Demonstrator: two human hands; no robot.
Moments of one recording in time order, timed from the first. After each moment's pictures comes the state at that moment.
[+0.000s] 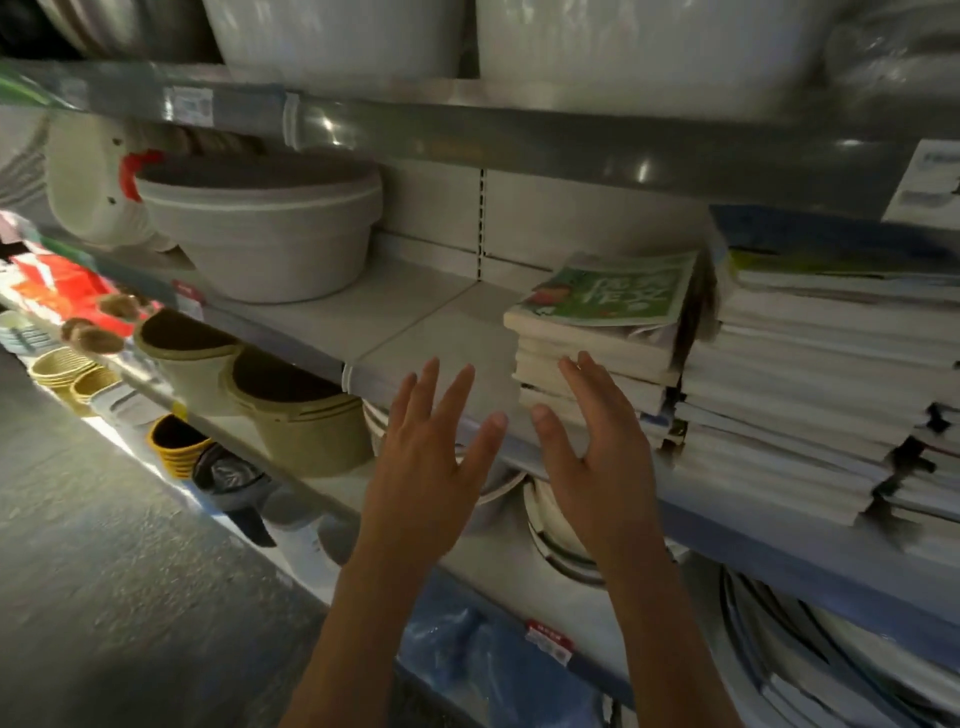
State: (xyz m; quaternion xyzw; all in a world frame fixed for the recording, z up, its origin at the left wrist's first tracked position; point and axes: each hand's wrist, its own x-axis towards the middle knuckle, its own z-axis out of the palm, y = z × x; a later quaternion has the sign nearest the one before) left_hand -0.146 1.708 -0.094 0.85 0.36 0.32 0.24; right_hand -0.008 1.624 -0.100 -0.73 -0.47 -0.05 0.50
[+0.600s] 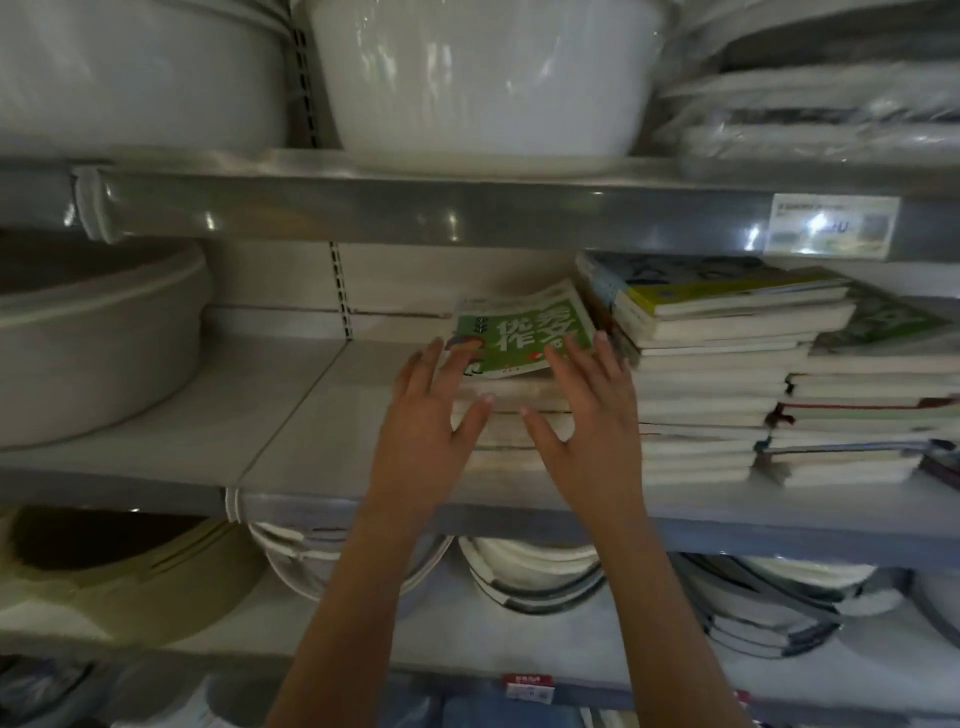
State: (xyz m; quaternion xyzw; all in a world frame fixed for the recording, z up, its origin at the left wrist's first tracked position) left_hand -0.046 1.815 -0.080 0.90 0.09 0.34 0.26; right_hand 0.040 1.660 -0.088 -0.76 -0.37 -0.37 0.38
